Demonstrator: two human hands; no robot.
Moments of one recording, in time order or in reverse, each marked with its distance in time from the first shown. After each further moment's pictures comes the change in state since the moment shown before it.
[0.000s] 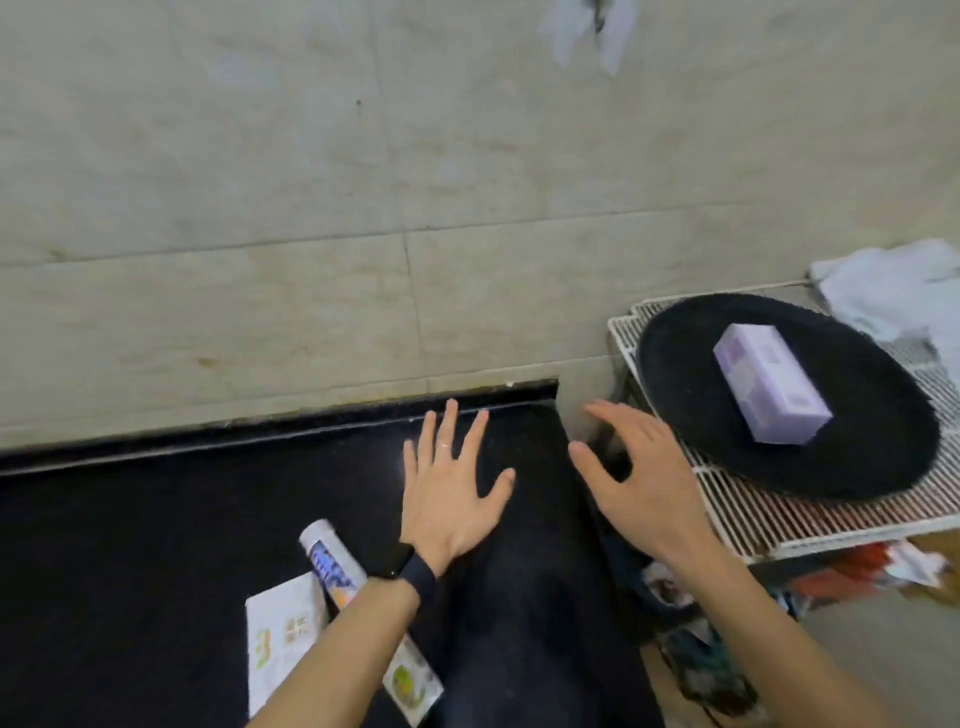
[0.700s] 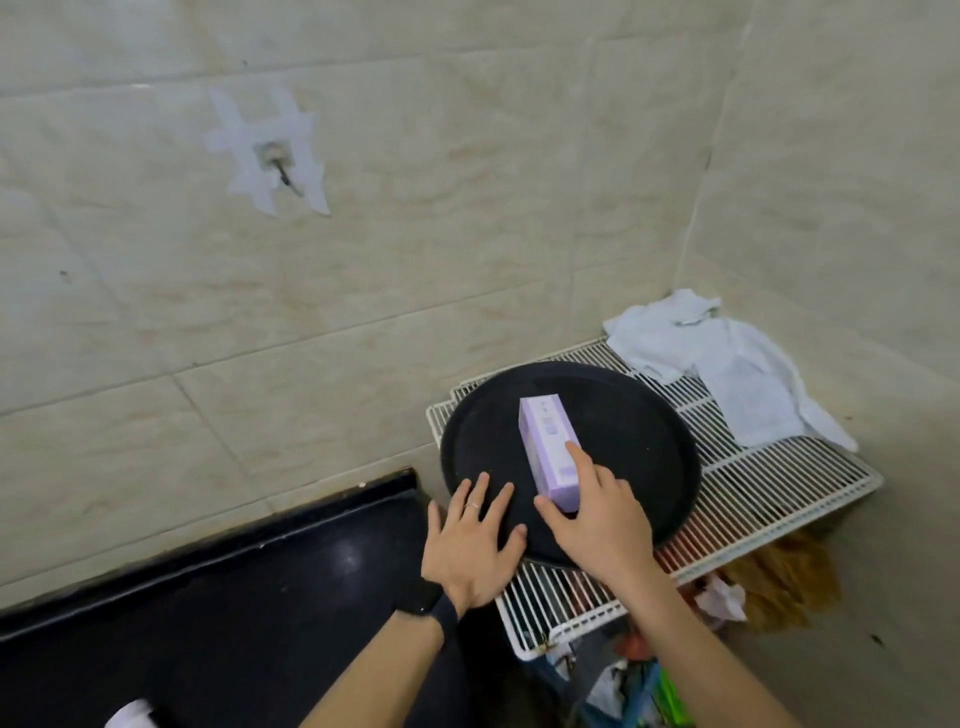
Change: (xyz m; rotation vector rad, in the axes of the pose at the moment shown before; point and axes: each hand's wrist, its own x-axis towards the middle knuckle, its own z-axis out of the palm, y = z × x) left_hand 0.073 0.244 0.080 0.125 -0.327 0.220; right_hand 0.026 0.197 -0.105 -0.264 0.014 0.375
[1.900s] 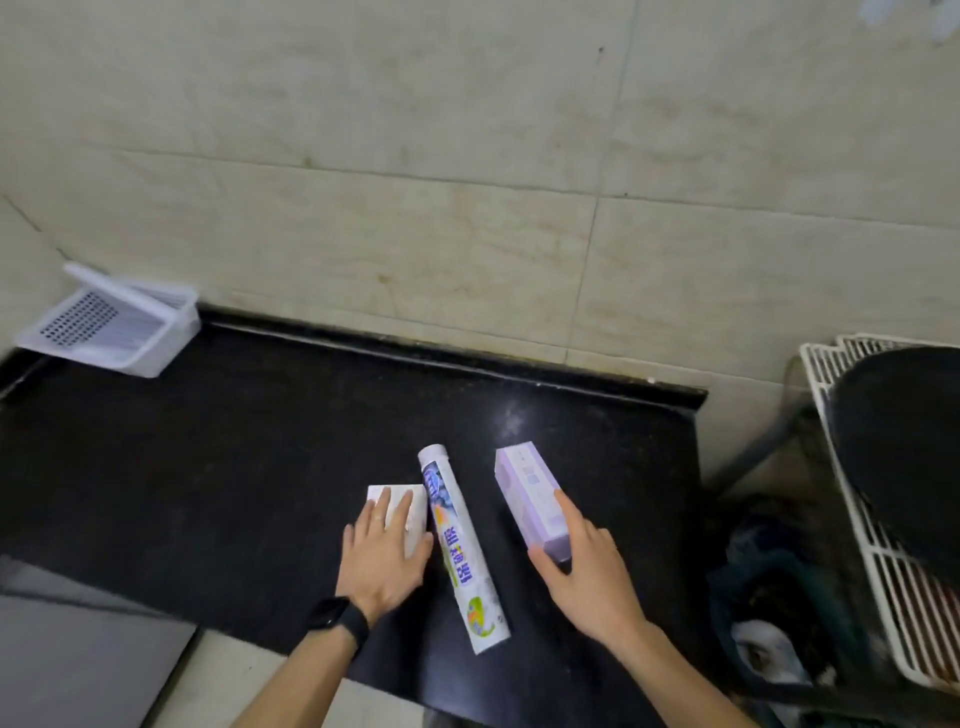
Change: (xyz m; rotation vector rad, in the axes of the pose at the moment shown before) left_hand -0.311 -0.333 0.069 -0.183 0.085 -0.861; right_hand -0.181 -0.202 0.217 0.229 -0.610 -0.433
